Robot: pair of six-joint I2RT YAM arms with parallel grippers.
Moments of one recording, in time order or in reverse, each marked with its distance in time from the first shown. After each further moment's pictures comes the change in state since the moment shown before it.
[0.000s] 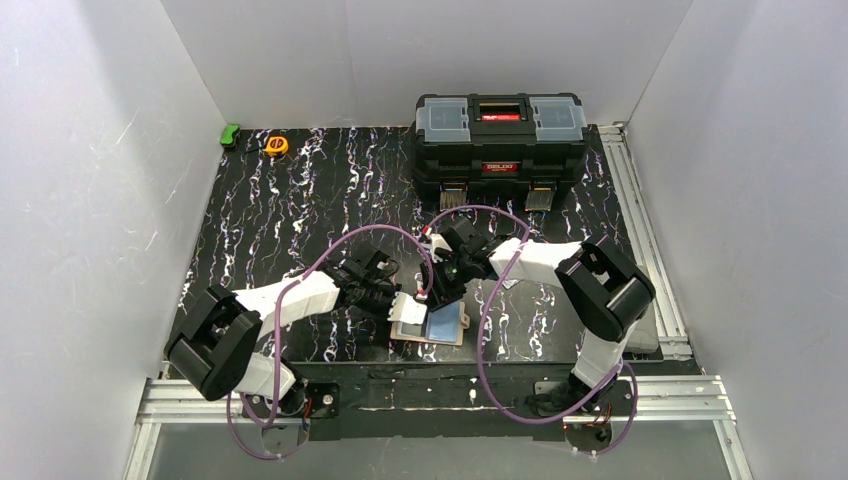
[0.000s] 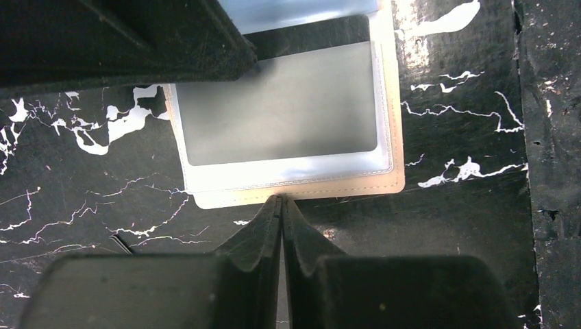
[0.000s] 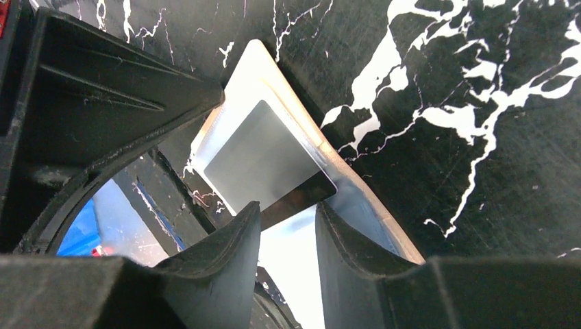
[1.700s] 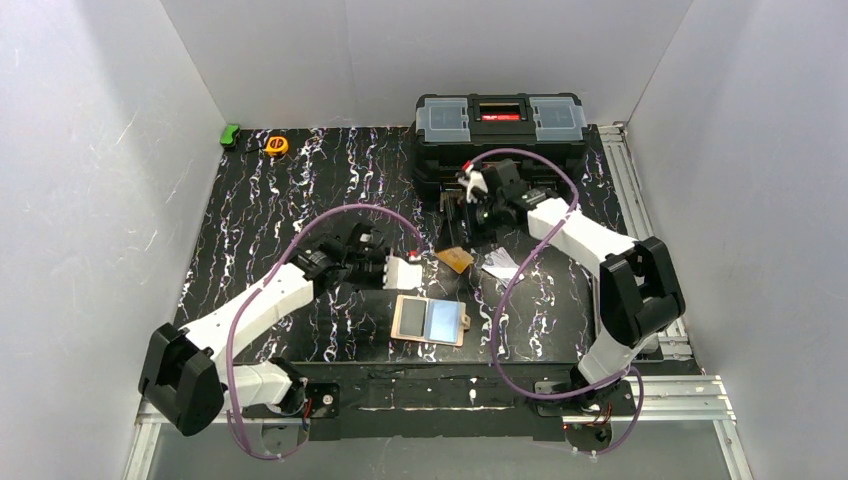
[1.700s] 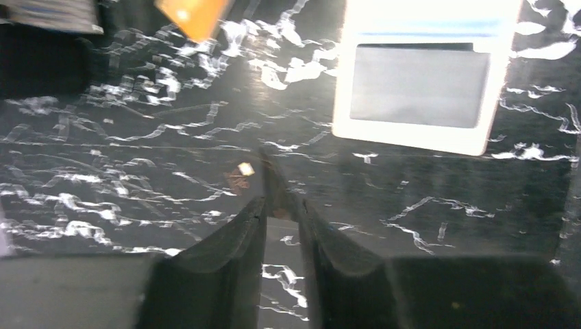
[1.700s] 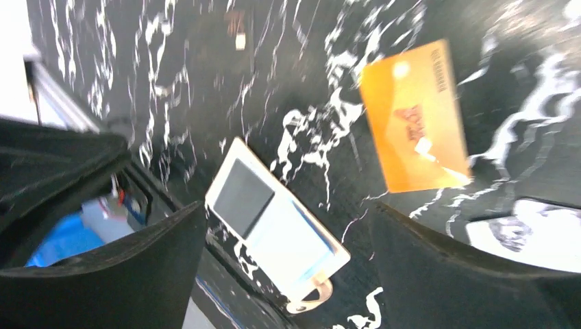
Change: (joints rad) left arm 0.049 -0.186 0.192 -0.190 -0.117 -0.101; right arm -0.247 -0.103 0.219 -0.239 0.023 -0.064
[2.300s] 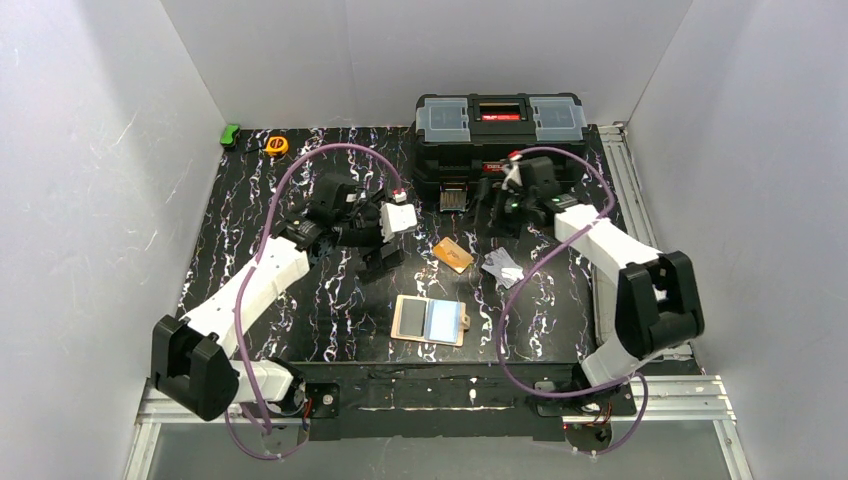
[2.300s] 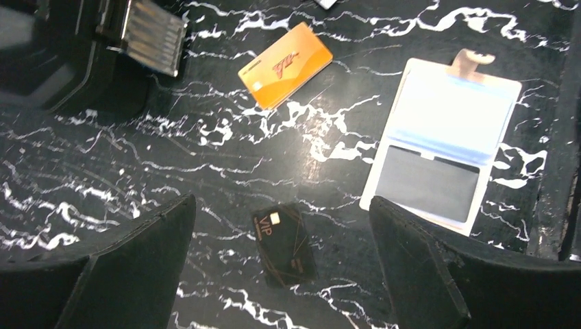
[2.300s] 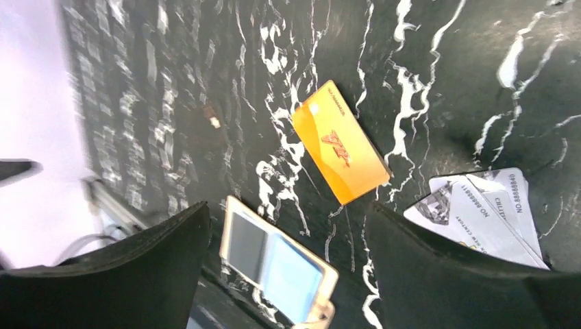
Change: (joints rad) left arm 0.140 0.061 0.221 0.058 0.194 -0.294; right arm -0.129 -0.063 -0.040 0.069 0.163 0.195
